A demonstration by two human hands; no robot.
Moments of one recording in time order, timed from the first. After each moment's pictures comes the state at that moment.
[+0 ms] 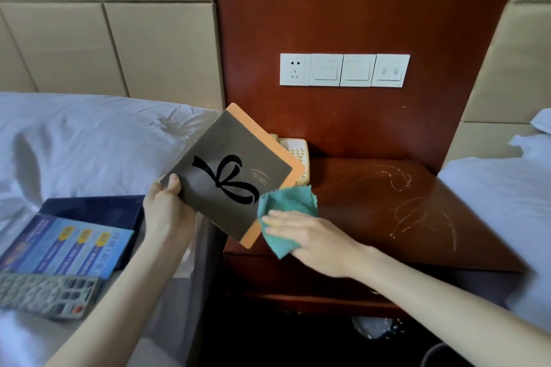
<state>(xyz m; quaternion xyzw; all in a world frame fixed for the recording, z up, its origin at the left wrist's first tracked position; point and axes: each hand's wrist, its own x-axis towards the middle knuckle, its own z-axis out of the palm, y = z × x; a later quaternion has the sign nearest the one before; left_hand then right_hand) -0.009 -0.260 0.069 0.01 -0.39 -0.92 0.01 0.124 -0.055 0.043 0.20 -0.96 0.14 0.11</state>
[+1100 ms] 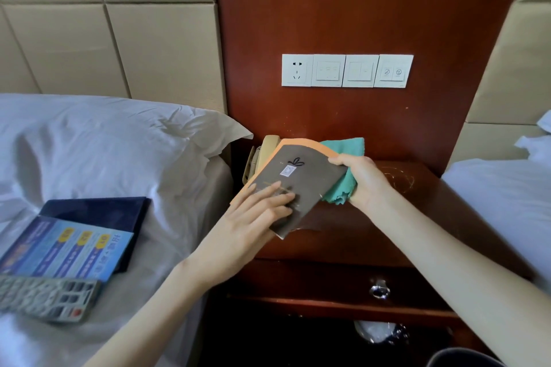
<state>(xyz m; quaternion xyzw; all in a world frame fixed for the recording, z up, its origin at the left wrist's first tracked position) 0.032 -0.231 0.048 -0.63 -0.69 -0.22 0.28 0.093 -0.007 0.115 -0.24 -0.51 0.80 0.21</state>
